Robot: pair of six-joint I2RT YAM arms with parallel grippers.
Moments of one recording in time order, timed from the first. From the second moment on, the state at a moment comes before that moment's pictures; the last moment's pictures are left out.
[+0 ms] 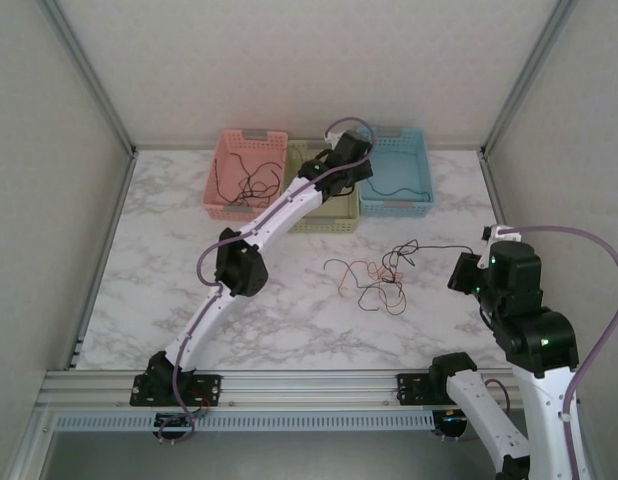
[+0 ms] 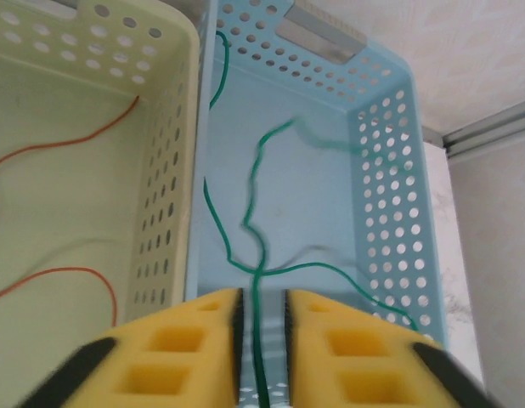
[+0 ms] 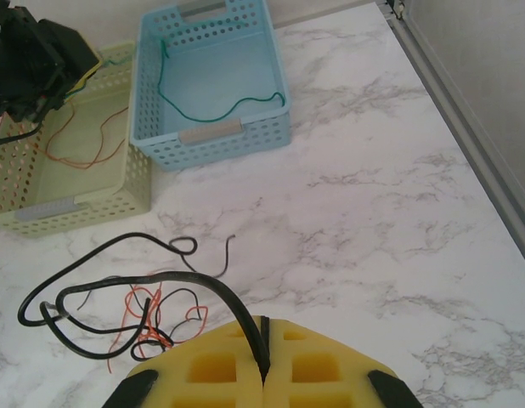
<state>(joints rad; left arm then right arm) -0.76 2.65 2.74 -0.70 -0.20 -0.86 0.21 0.62 1.15 -1.15 0.18 0.32</state>
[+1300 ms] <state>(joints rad) -0.77 0.94 1.17 -0.48 0.31 -0.29 0.21 0.80 1.14 -0.84 -0.36 0.53</state>
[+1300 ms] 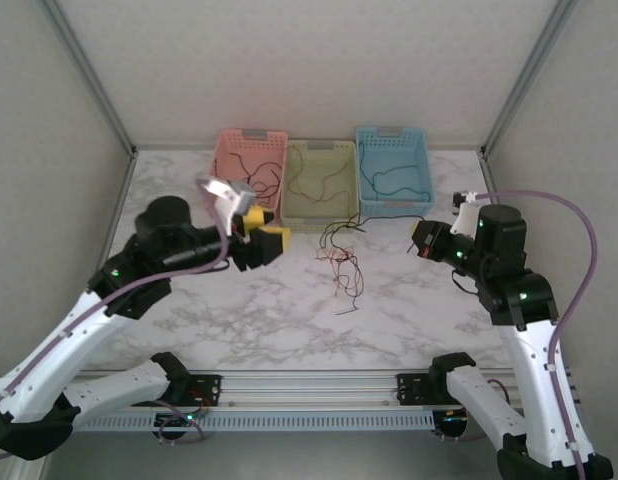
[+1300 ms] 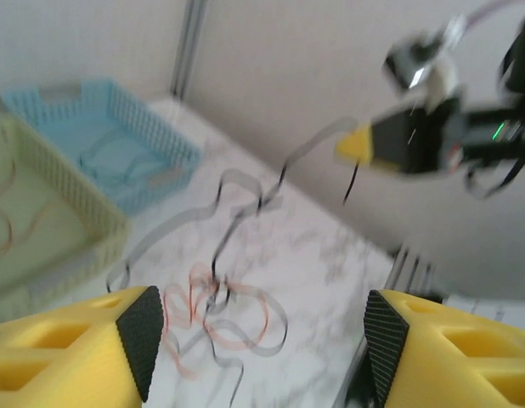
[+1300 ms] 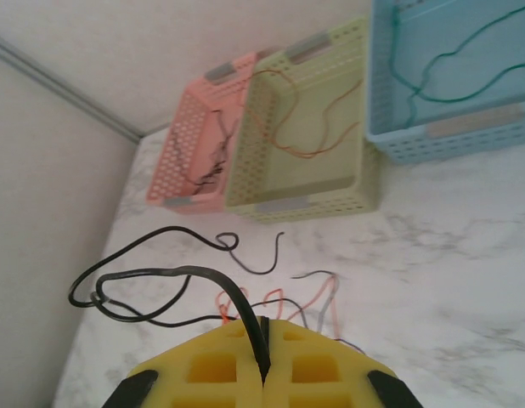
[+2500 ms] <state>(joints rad) -0.81 1.35 1.20 -0.25 0.32 -0.02 0.22 0.81 1.12 -0.71 -0.53 0.69</state>
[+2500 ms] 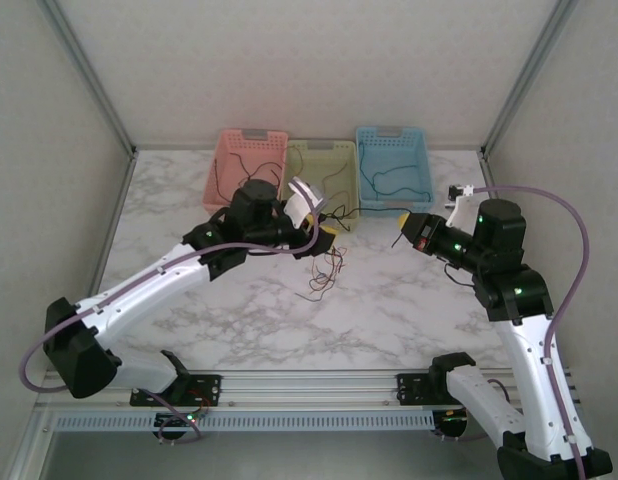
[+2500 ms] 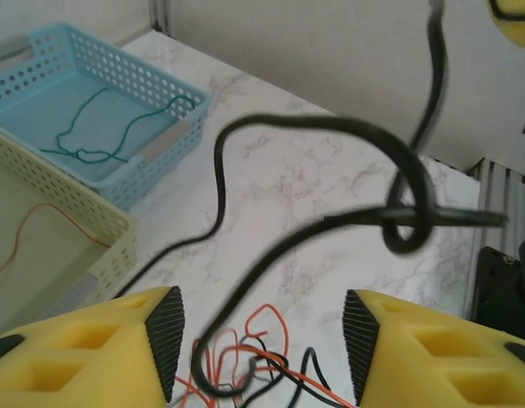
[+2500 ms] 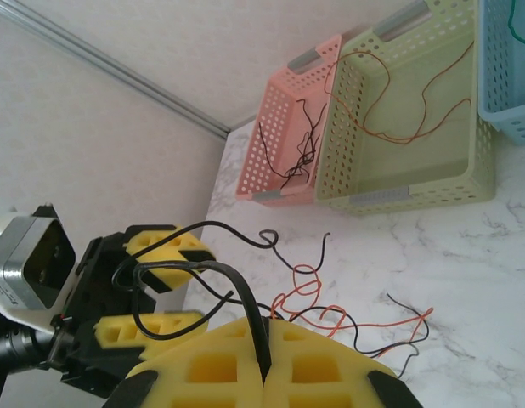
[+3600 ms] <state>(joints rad) -0.81 0.89 1.09 -0.47 -0.02 -0.13 0.23 0.87 1.12 -0.80 -0.21 0.57</state>
